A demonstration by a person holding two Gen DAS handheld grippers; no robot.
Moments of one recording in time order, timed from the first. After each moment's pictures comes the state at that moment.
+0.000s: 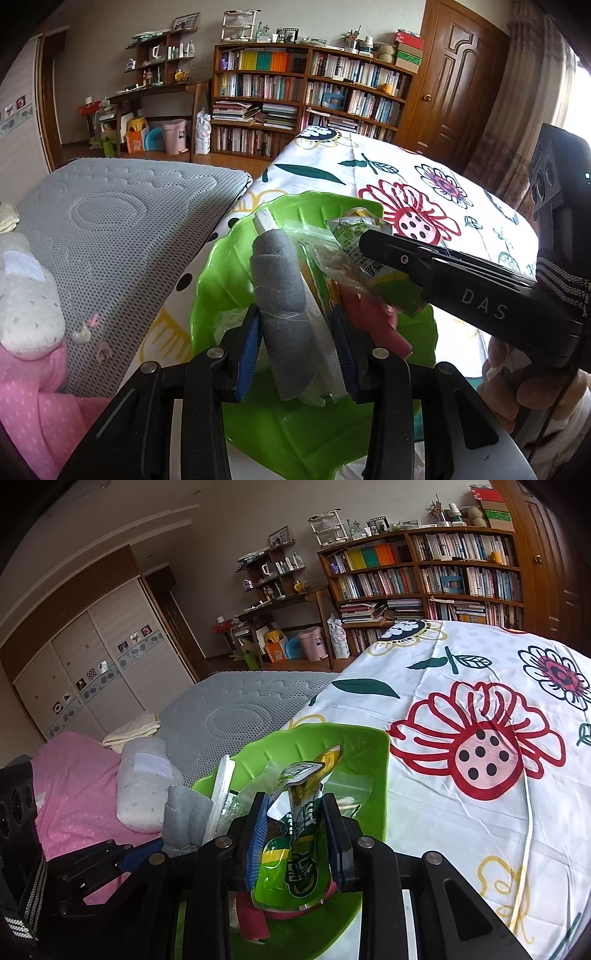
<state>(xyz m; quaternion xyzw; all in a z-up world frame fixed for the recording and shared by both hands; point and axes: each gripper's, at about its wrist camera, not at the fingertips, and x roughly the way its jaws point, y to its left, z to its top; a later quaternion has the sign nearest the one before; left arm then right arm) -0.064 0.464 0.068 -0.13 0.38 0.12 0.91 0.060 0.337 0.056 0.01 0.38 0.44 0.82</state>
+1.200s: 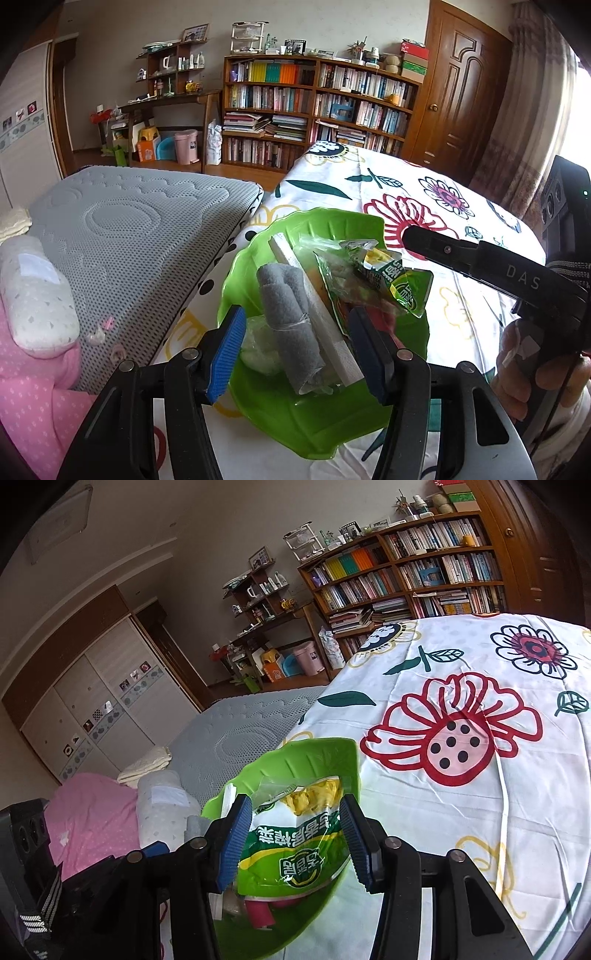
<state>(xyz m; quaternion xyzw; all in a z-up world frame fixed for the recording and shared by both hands) -0.085 0.463 0.087 -0.12 0.36 0.14 0.91 0.068 0.301 0.065 0.10 0.38 0.43 0.81</state>
